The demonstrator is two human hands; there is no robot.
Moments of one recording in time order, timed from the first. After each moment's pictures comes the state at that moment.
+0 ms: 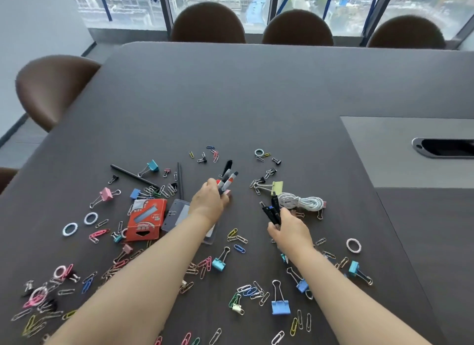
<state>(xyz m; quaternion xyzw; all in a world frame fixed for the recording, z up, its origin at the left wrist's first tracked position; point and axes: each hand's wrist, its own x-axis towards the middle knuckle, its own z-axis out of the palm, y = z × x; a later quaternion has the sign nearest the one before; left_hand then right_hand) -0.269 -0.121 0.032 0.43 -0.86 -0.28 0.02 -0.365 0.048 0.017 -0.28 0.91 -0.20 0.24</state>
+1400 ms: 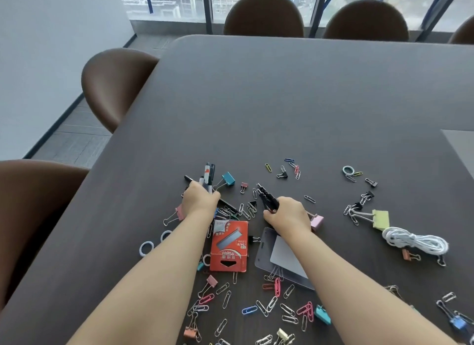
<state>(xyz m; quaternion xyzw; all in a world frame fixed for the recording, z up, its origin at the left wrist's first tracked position) -0.170 -0.310 -0.002 0.66 -0.68 -0.30 0.08 -0.293 -0.176 -0.003 -0.30 0.91 -0.15 0.25</state>
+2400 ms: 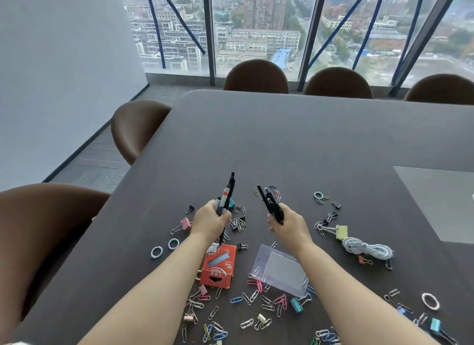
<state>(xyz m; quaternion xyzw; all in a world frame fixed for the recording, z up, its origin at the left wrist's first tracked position) -0.135 -0.233 0.083 0.48 -0.75 -0.42 0.15 -0.280 -0.102 0.083 -0.34 0.83 -0.37 0.24</state>
